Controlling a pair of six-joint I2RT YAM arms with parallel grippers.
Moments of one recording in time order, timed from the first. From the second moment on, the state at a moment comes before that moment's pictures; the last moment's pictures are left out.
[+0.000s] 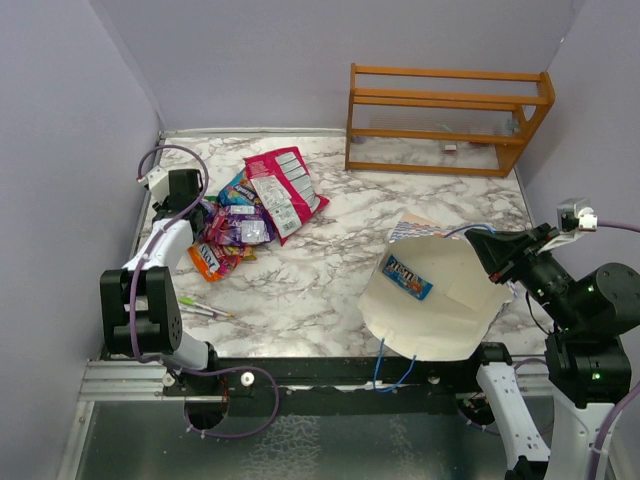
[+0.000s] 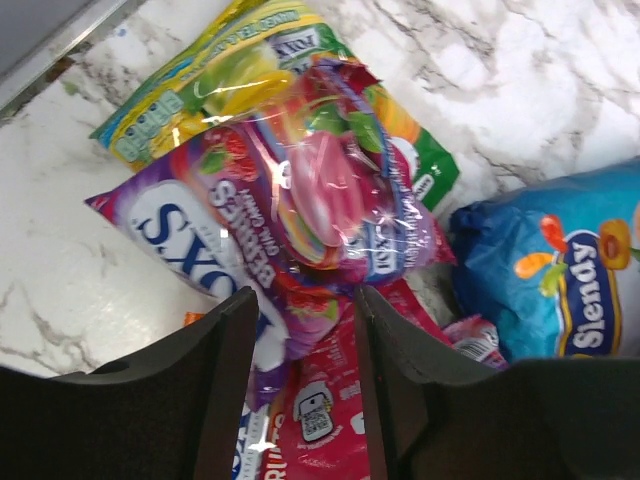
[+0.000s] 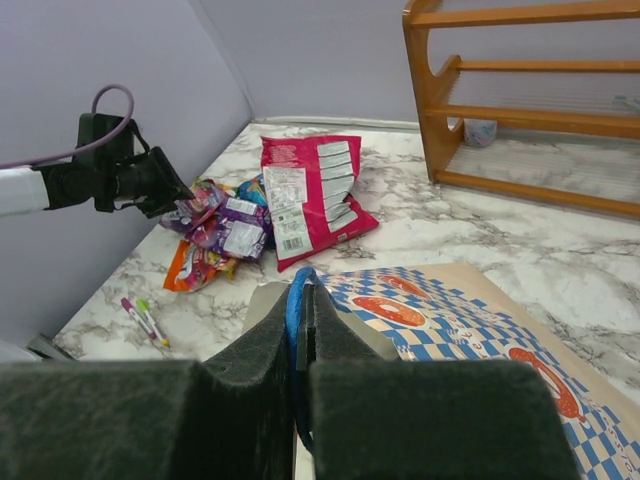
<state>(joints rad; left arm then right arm) 0.06 1.49 0.95 -0.24 -0.43 -0.65 -0.03 0.47 1.16 -0.64 -0.55 0.32</state>
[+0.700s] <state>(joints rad) -0.26 1.04 0.91 -0.06 0.08 -0.53 -0.03 0.49 1.15 -0.62 -0.56 0.33</state>
